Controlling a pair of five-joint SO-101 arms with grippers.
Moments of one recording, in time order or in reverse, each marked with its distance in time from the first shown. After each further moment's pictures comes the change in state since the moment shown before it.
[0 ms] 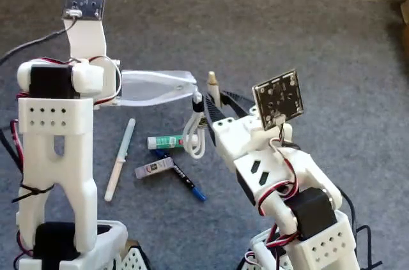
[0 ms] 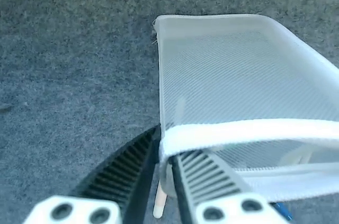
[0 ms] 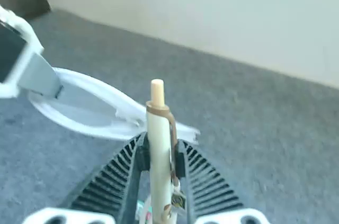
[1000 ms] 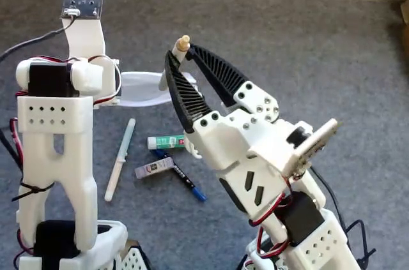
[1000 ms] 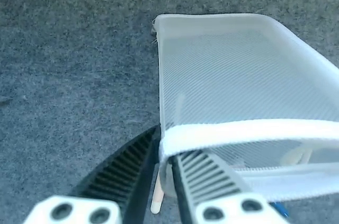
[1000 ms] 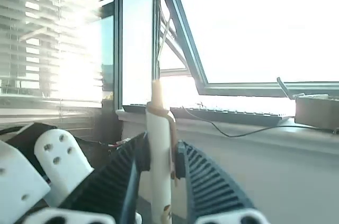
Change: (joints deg) left arm 0.0 0.9 -1.1 1.2 1.1; right arm -10.5 -0.2 3.8 -43.7 0.0
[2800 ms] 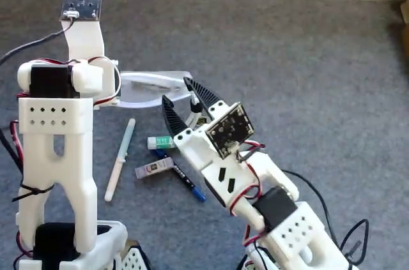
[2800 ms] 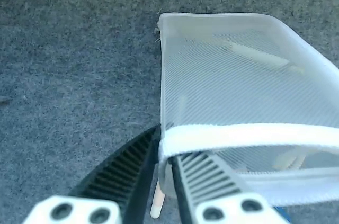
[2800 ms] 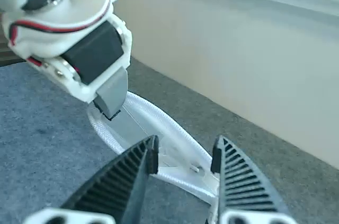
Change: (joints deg) left arm 0.0 -0.3 3.2 -2.6 0.2; right arm -0.2 0.0 16.0 12.7 9.4
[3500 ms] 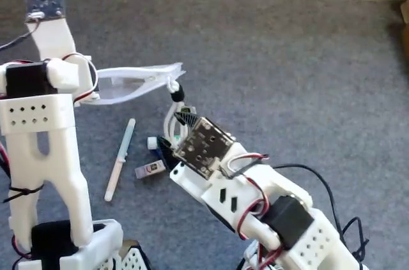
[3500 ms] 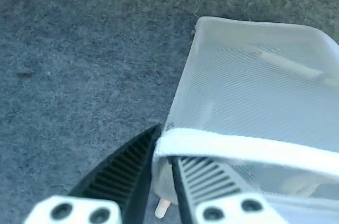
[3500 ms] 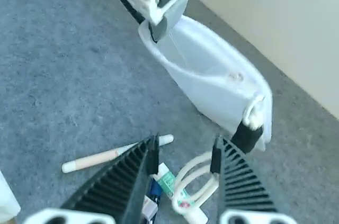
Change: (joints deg) left arm -9.8 0.2 -0.4 -0.4 2.8; right arm -8.4 1.4 -14.7 31.1 6.9
